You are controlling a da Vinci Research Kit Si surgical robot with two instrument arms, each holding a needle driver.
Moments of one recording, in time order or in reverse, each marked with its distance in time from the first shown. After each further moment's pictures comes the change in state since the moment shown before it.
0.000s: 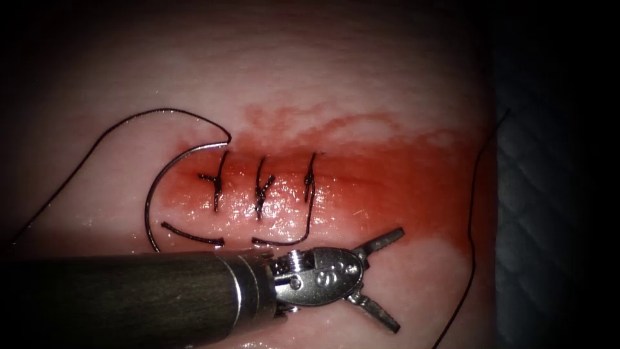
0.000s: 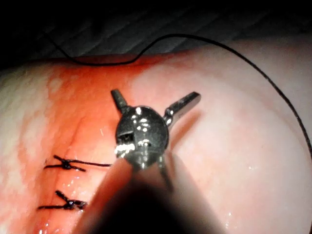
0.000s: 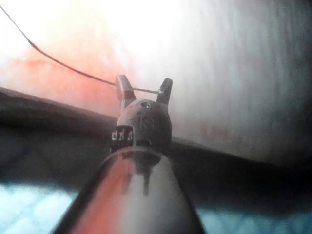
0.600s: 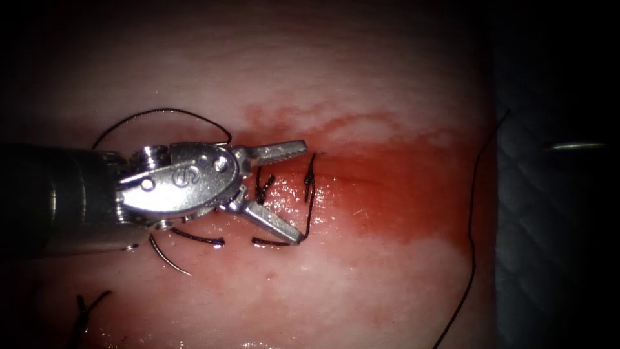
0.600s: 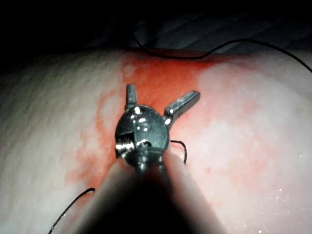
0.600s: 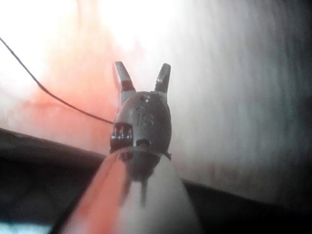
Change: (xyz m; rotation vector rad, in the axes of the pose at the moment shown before) right arm 0.005 -0.003 0.005 0.157 0.093 -0.009; left arm 0.006 -0.005 -0.013 -0.030 0.082 -0.027
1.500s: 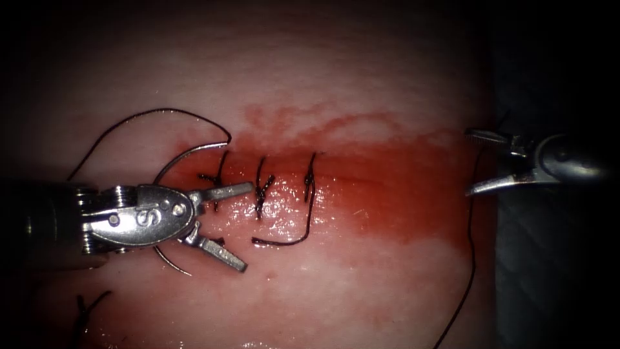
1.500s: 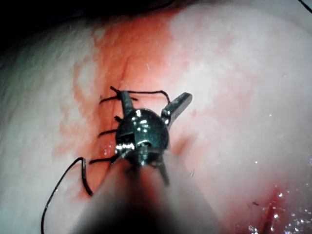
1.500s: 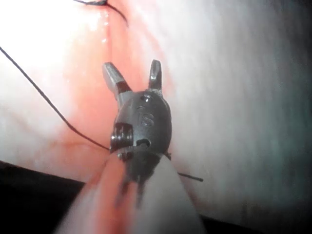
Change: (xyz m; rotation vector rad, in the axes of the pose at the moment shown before) right arm 0.000 -0.005 0.006 0.173 0.014 0.005; left arm -0.009 0.001 0.000 0.107 -0.218 0.100
